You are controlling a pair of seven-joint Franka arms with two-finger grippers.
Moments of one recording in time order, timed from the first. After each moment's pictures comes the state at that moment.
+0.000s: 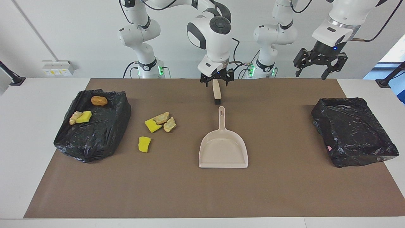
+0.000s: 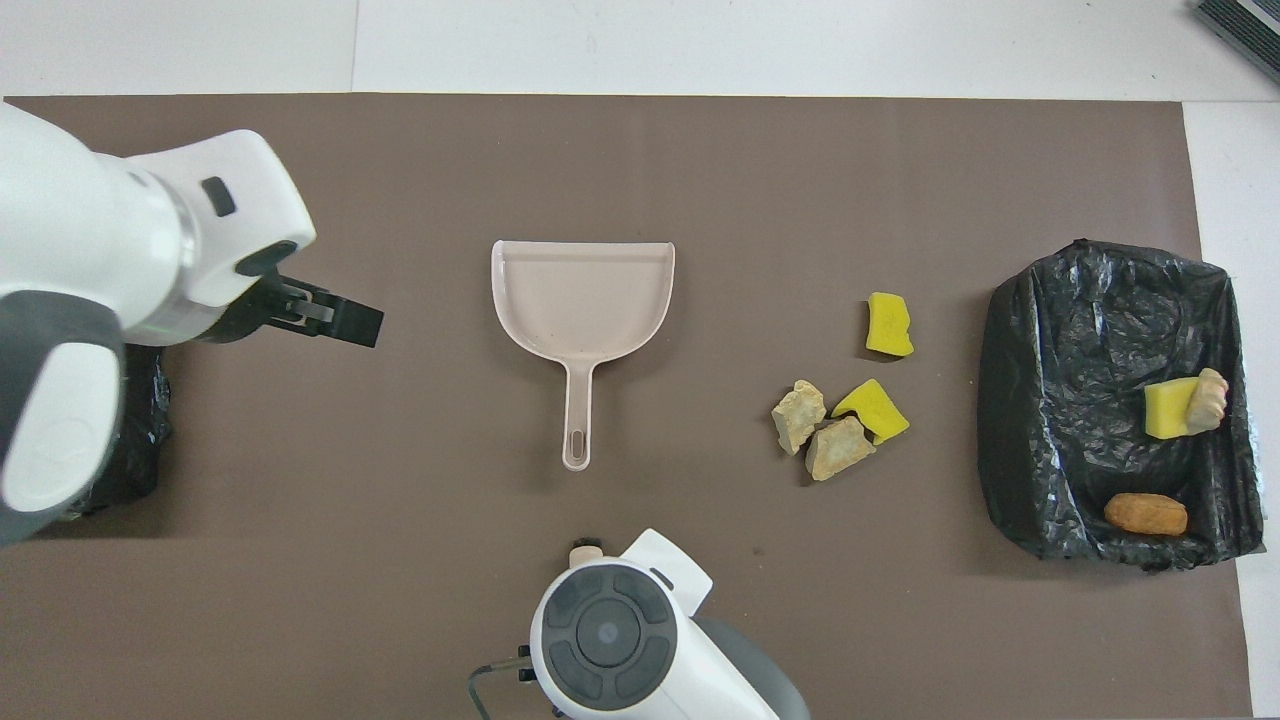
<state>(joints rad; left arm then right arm) -0.31 0.03 -0.05 -1.63 -0.02 1.76 0.01 0.66 -0.04 0.23 -2.08 0.28 1.88 0.72</state>
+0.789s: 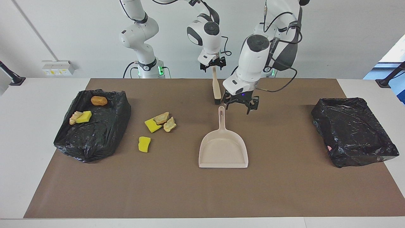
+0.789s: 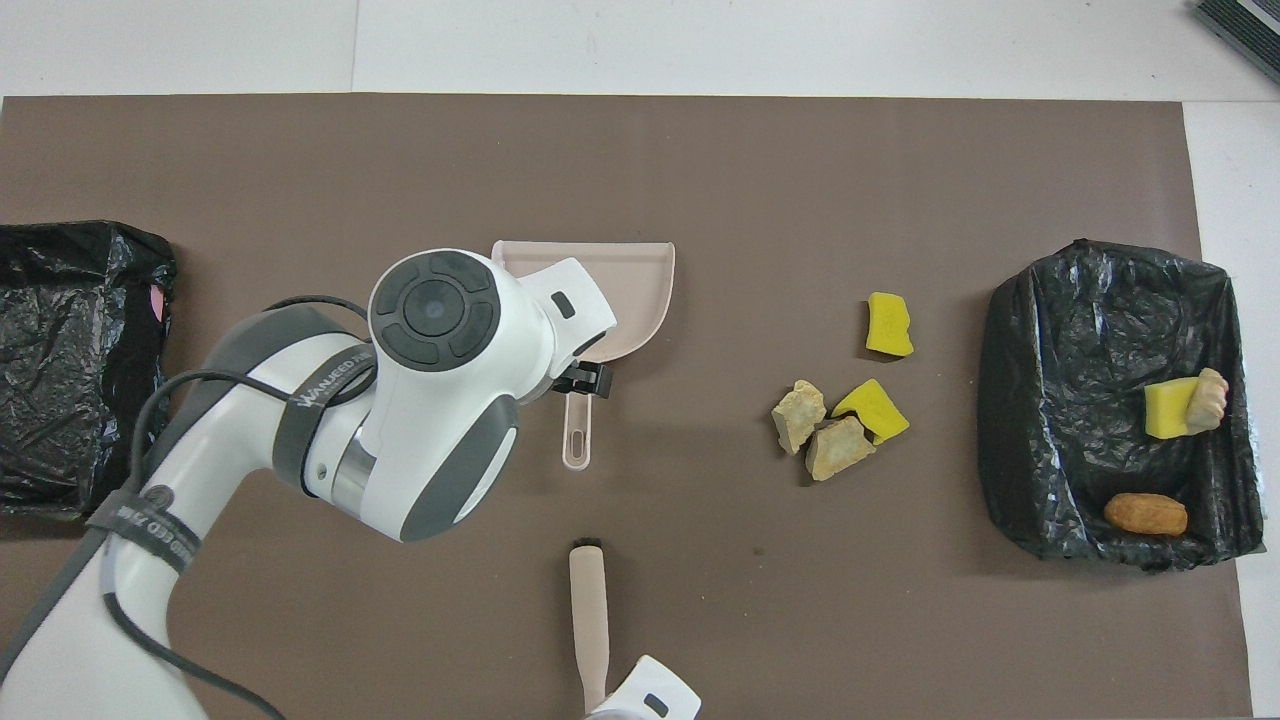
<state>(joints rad) -0.55 0.22 -0.05 -1.81 -0.02 2.10 -0.31 0.86 -0.10 0.23 -2.41 0.37 2.23 0.75</state>
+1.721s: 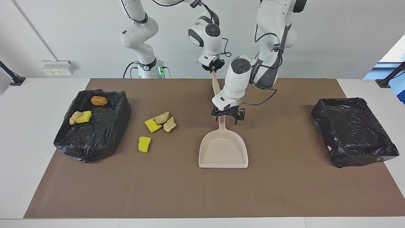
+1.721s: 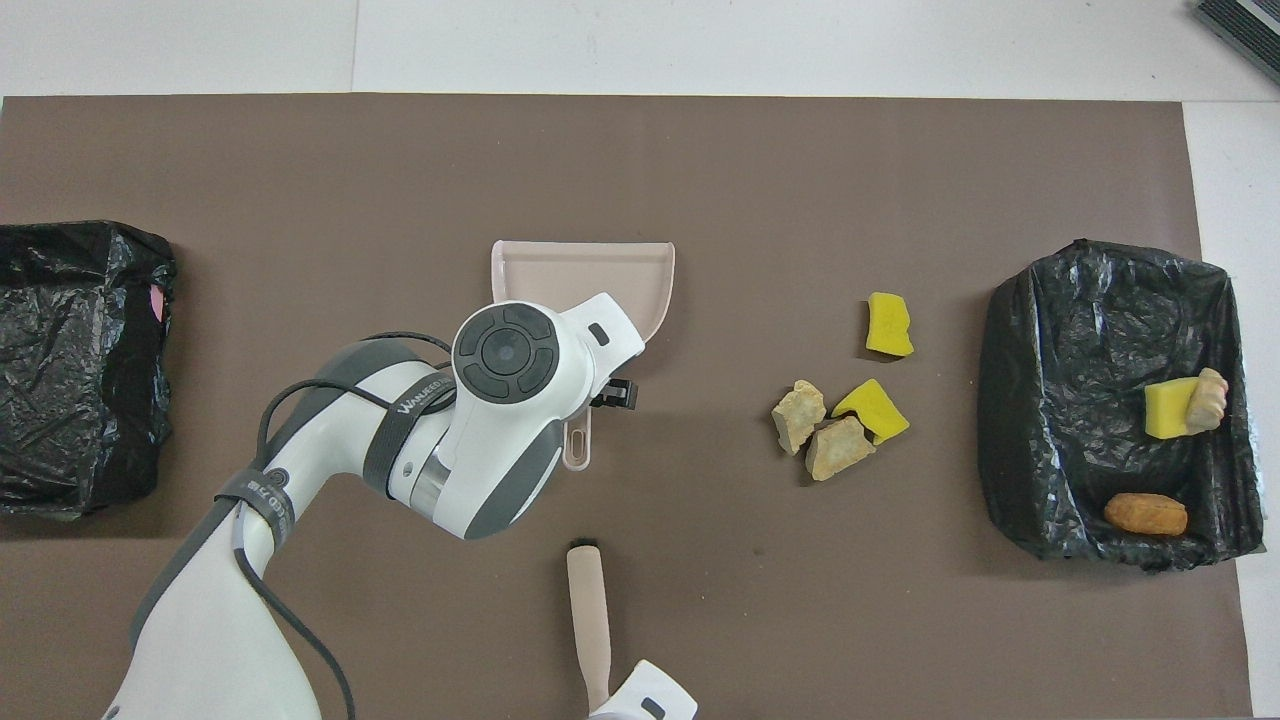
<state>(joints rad) -0.58 0.30 -0.05 -1.89 -0.02 2.26 -0.38 0.87 -0.08 0.21 -2.41 0.37 2.21 0.76</state>
